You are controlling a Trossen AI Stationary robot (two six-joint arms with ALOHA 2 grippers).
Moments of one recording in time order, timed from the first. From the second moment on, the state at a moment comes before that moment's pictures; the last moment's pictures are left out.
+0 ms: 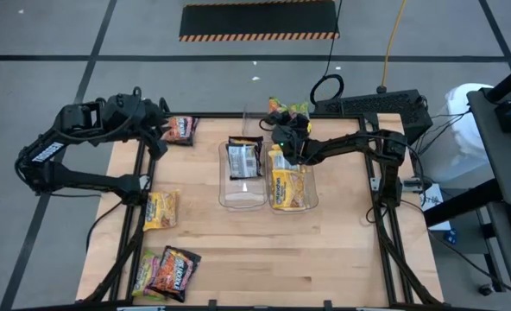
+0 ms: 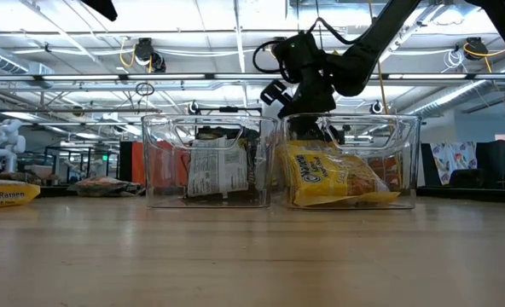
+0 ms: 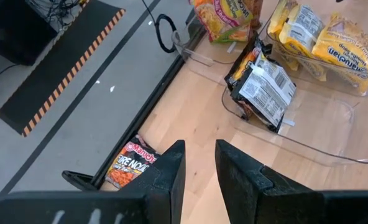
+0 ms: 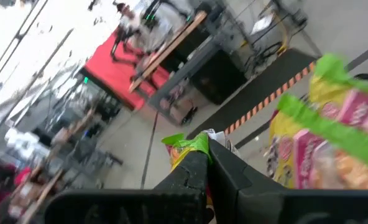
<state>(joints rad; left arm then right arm) 0.33 0.99 1.51 -1.33 -0.30 -0.03 -0.31 1.91 1.02 0.57 1.14 1.08</state>
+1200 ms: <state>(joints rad) 0.33 0.99 1.51 -1.34 -0.30 -0.01 -0.31 1.91 1.02 0.55 1.10 1.09</state>
